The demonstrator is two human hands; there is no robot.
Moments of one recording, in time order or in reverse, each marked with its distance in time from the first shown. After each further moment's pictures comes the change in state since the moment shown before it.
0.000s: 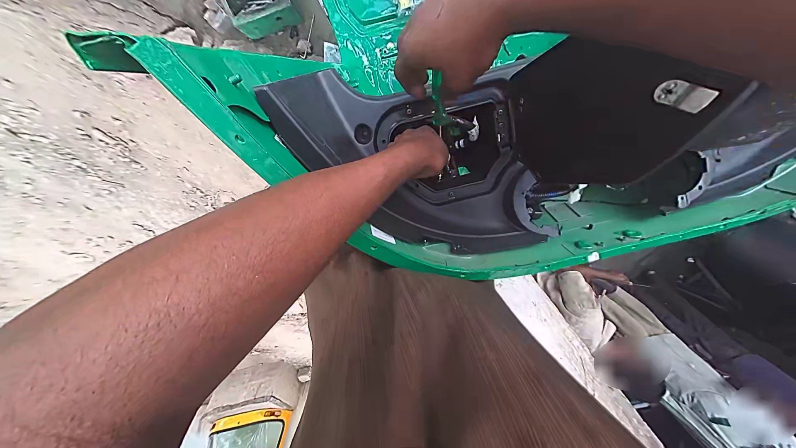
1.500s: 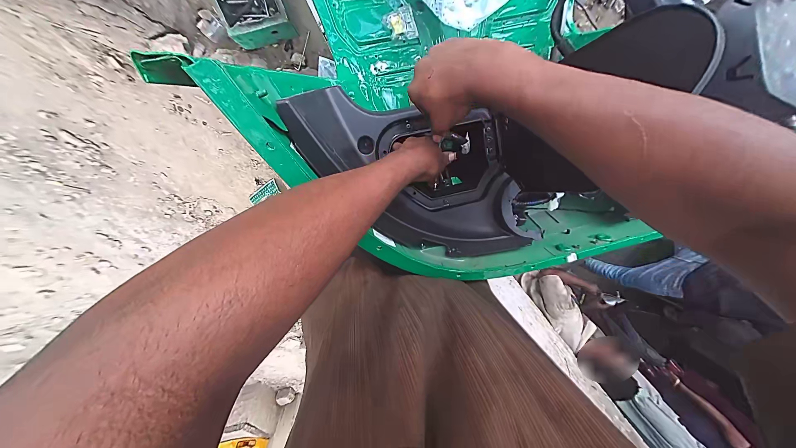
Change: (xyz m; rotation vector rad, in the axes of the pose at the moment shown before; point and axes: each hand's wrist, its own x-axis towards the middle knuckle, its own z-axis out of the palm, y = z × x) left_hand 0.001 -0.004 -0.005 0.077 -0.003 0.177; right_hand 0.011 -0.024 0.004 -0.122 -0.169 0.369
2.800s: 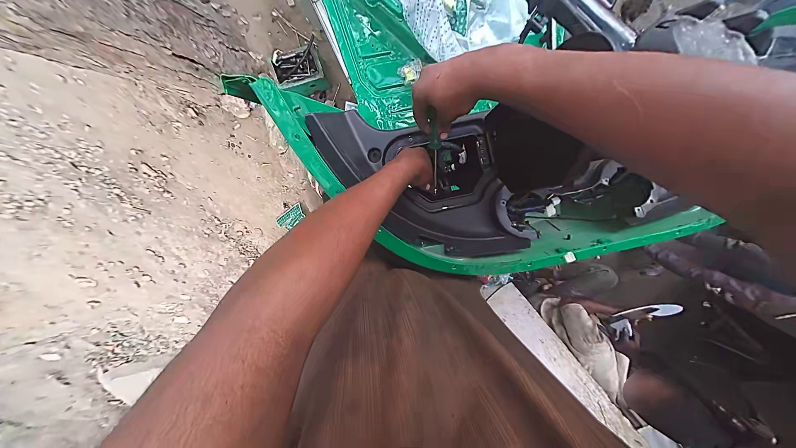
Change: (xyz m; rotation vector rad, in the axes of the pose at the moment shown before) left_hand -0.001 -0.001 0.006 0.269 0.039 -0.033; right_hand -0.027 0.022 0.000 0.013 0.181 -0.325
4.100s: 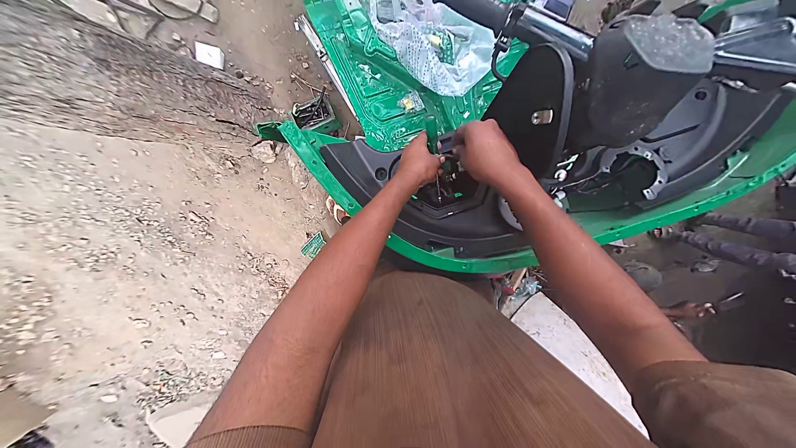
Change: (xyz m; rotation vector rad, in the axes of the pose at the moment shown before) left_hand -0.015 0.004 0.001 -1.035 0.413 0.130; right_hand -0.060 -0.085 0.095 0.654 0.690 0.875
